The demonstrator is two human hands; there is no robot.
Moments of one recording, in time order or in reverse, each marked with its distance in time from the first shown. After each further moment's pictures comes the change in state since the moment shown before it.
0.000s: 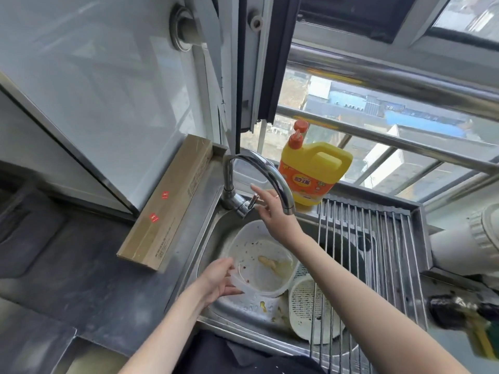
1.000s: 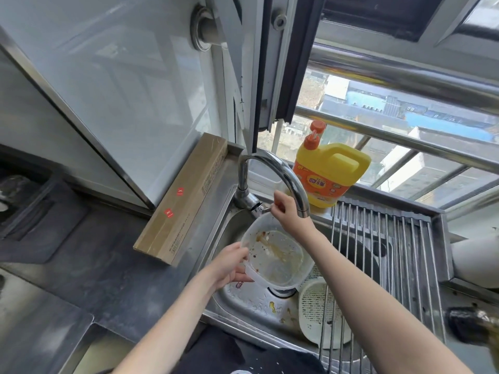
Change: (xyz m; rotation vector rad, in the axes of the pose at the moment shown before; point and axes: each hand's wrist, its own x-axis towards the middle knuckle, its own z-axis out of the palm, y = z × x) left_hand -0.028 0.033 0.012 0.118 -0.057 0.116; right_hand 0.016 0.015 0.005 0.024 -0.043 0.108
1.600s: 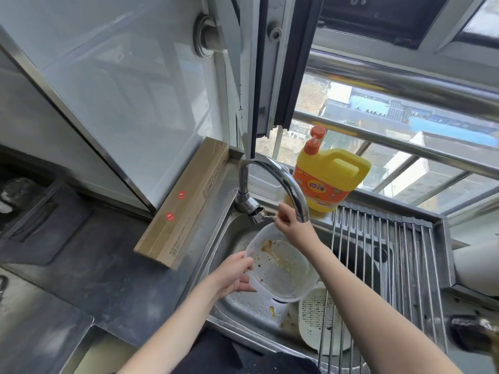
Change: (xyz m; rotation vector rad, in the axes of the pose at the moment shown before) left_hand 0.003 -0.007 0.009 -0.007 -0.048 -0.024; right_hand -0.020 0.007 -0.008 0.054 -0.066 0.040
